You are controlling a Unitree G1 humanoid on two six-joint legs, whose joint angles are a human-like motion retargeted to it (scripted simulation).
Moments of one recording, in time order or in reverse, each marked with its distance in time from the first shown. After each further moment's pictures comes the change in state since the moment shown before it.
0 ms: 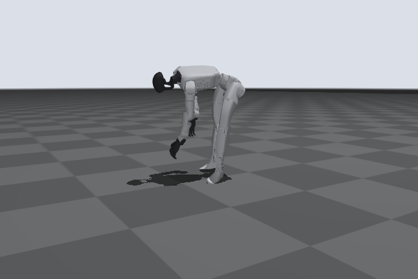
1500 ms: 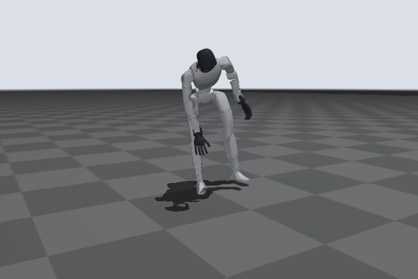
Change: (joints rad) left arm 1.407 -0.347 0.692 -0.720 -0.891 -0.151 -0.103; right arm -0.192 -0.445 0.077 0.503 -0.567 0.303 0.147; waist 0.313 0.473 0.000; left_leg 0.686 -0.295 -0.373 -0.382 -0.061 0.001; right_leg 0.248 -0.095 -0.190 0.072 0.003 0.000
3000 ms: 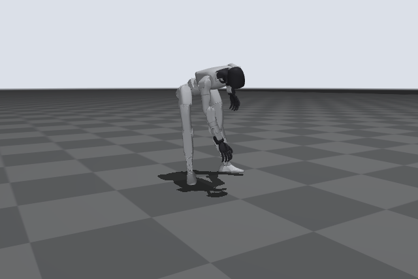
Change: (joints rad) left arm 0.296 0.088 0.069 -0.201 0.072 -0.057 -0.103; right arm -0.460 -0.008 0.185 0.115 -0.090 -0.082 0.023; waist 0.184 -0.138 0.000; left_leg -0.402 0.063 0.361 -0.137 0.194 -0.001; right_leg -0.358 -0.025 -0.231 -0.036 0.102 0.000
